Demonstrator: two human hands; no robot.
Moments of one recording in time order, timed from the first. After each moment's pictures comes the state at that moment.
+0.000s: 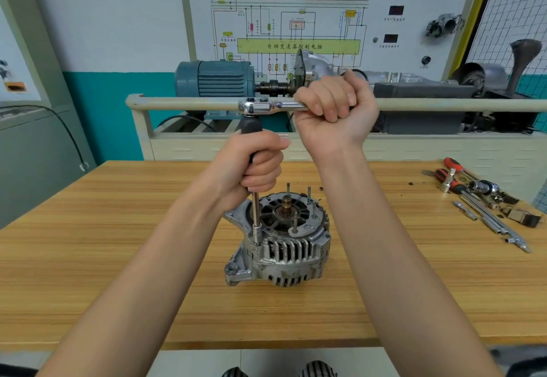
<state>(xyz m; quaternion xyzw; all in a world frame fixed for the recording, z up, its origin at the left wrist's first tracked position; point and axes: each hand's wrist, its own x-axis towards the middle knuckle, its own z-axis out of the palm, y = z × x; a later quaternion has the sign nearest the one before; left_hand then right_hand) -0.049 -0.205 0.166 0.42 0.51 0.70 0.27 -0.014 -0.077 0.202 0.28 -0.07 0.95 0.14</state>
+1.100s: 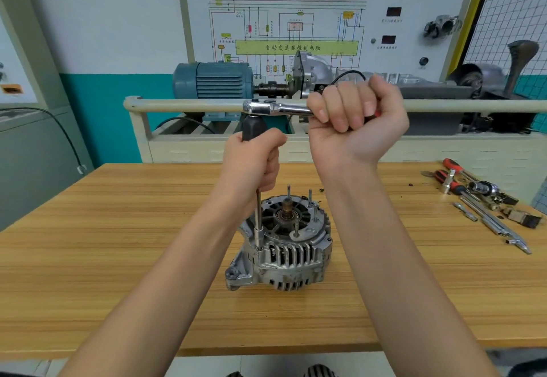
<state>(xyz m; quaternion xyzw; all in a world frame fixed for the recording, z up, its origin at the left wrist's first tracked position) -0.035 -0.189 0.162 0.28 0.57 0.77 0.06 0.011 -0.089 0.202 0.27 -0.15 0.91 0.29</state>
